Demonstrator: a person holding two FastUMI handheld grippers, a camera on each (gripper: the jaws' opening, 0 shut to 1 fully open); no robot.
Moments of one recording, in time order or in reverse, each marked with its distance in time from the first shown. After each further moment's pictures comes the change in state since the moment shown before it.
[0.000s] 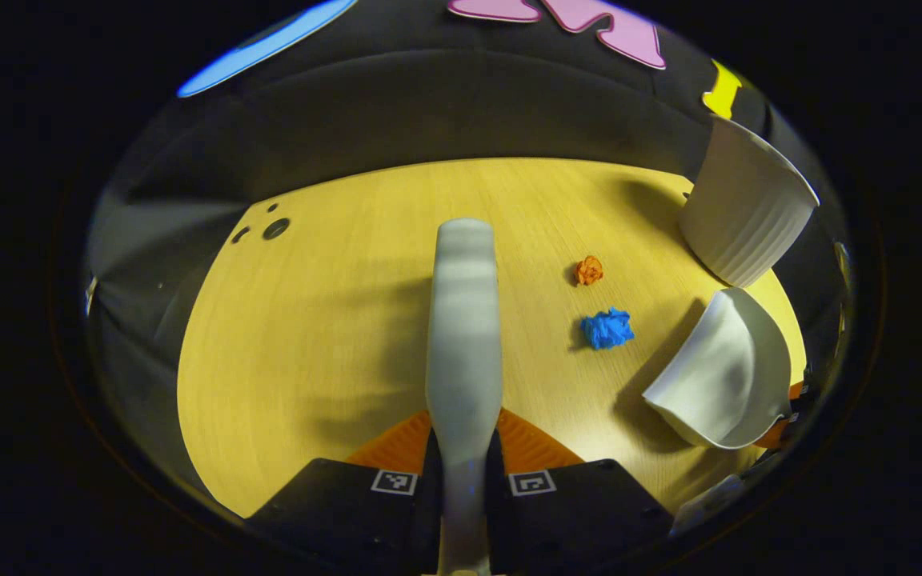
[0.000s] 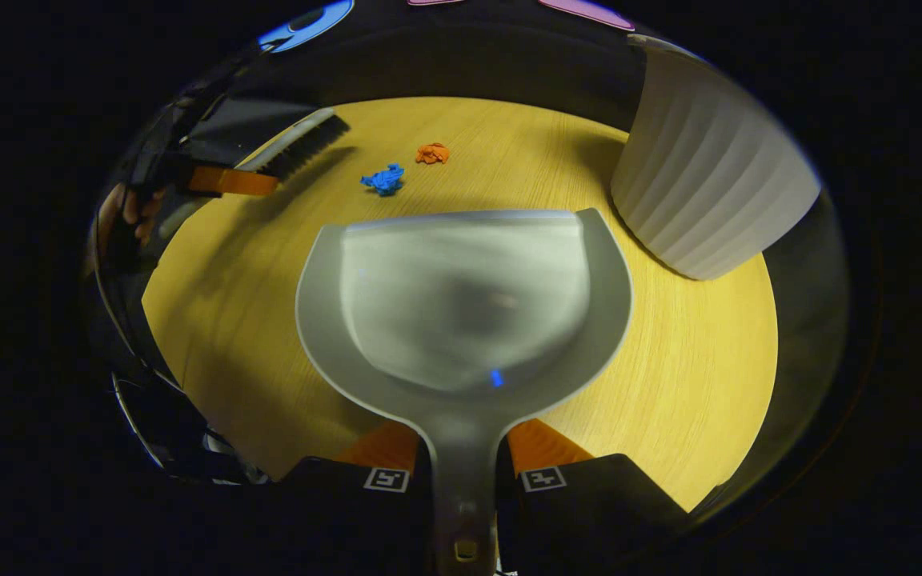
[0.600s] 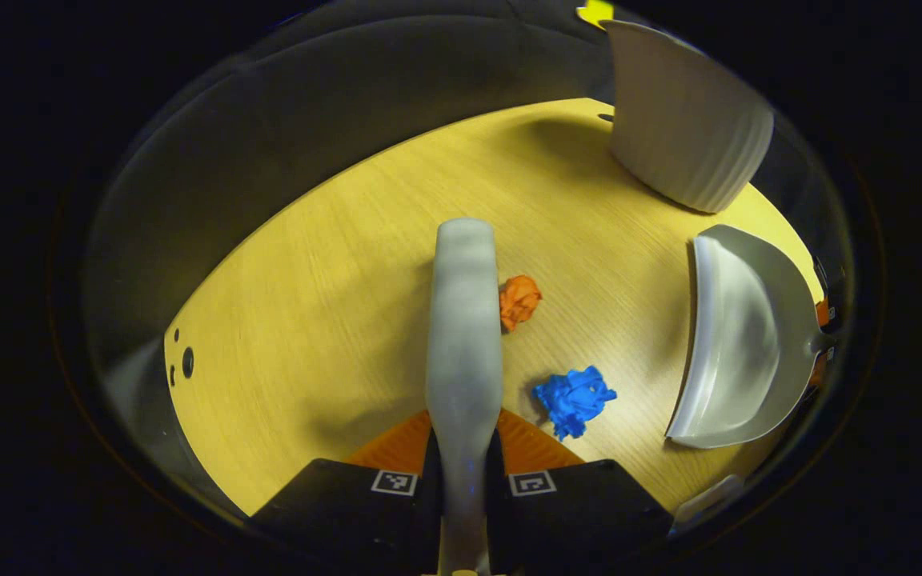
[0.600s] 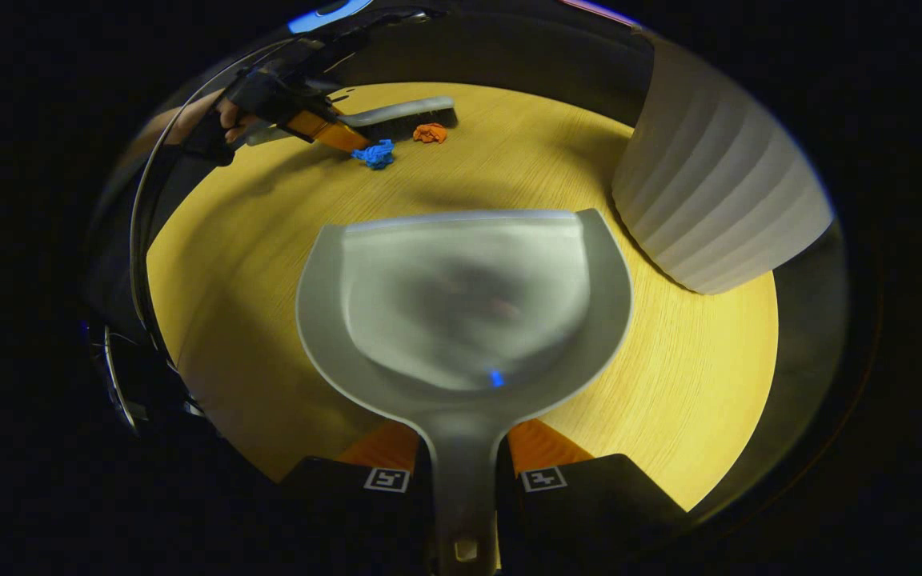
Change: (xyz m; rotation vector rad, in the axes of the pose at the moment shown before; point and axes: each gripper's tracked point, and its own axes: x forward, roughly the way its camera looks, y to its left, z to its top) left arm 0.063 -0.064 0.045 0.445 0.122 -0.118; right arm 0.012 -0.037 -0.020 -0.132 0.053 0.026
